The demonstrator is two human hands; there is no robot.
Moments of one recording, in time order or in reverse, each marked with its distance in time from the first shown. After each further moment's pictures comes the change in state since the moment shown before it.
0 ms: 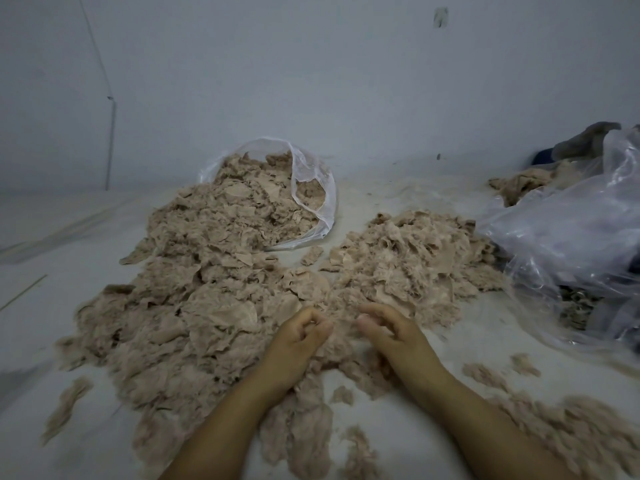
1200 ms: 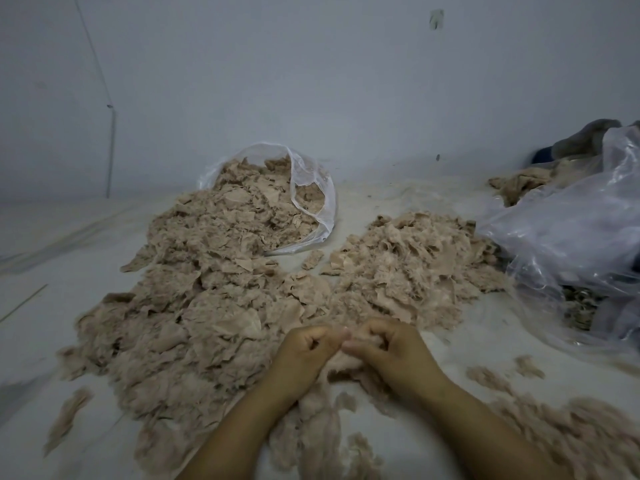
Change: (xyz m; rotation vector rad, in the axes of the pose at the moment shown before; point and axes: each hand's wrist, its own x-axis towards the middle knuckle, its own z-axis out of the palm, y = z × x) left_hand 0.002 0.002 0.009 -0.025 -0.029 0.084; right_hand -0.003 -0.011 0.005 -0.132 -0.085 -0.130
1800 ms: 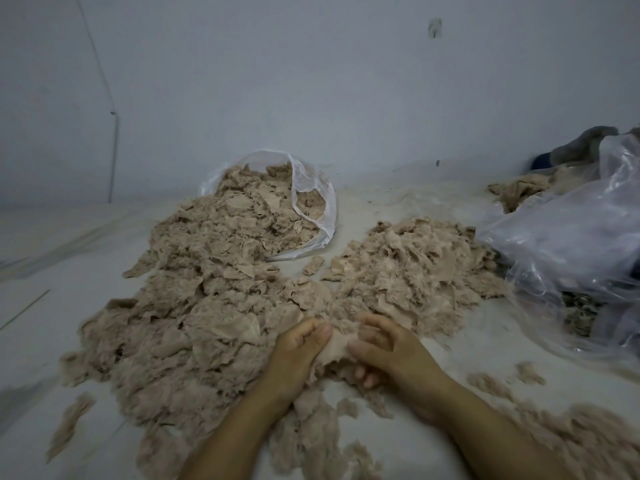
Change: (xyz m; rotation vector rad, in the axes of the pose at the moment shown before) left_hand 0.000 -0.002 -0.007 -0.165 0.079 -0.108; right_hand 0.002 0.004 -0.003 0.499 -0.091 0.278
